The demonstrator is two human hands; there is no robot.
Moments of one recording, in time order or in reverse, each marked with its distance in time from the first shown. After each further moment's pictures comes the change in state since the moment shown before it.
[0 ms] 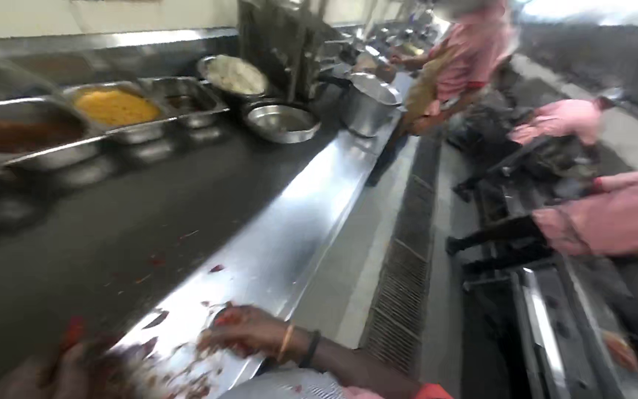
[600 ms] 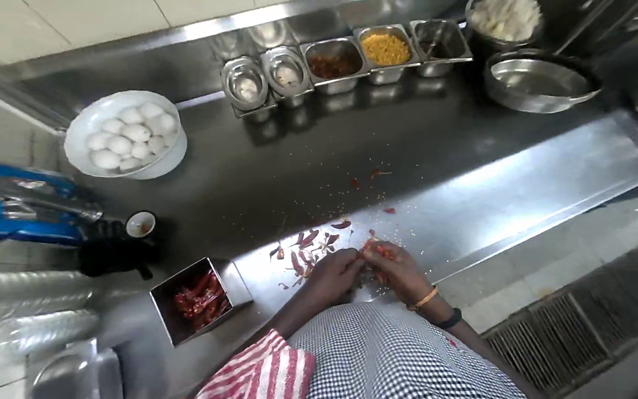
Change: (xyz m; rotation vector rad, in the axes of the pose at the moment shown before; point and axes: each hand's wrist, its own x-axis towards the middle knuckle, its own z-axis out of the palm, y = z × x) left_hand -0.009 -0.057 0.070 -0.295 -0.394 0.253; right_hand 0.027 0.023 0.015 -0.091 0.061 -0.022
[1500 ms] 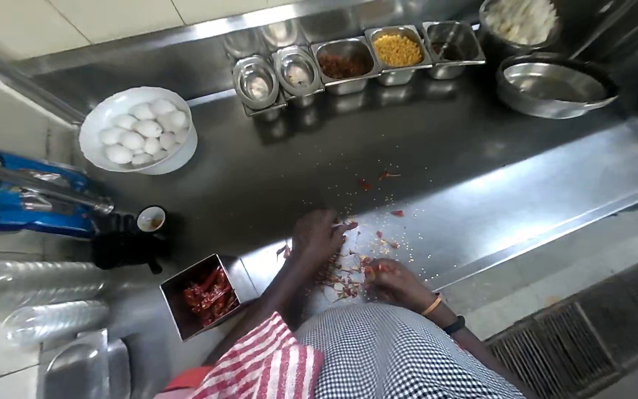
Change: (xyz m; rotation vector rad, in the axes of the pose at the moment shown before) left_hand 0.037 -0.007 -0.053 0.447 0.318 -0.123; right_hand -0.001 0.017 -0.008 -0.094 -0.328 0.012
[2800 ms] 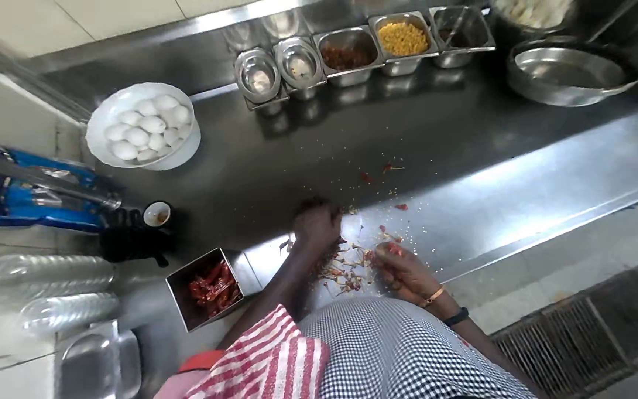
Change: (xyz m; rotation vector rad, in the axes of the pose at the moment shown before) left_hand 0.015 -0.002 0.010 0.138 -0.068 -0.232; right_hand 0.005 0.001 0.002 0.491 0.170 0.087
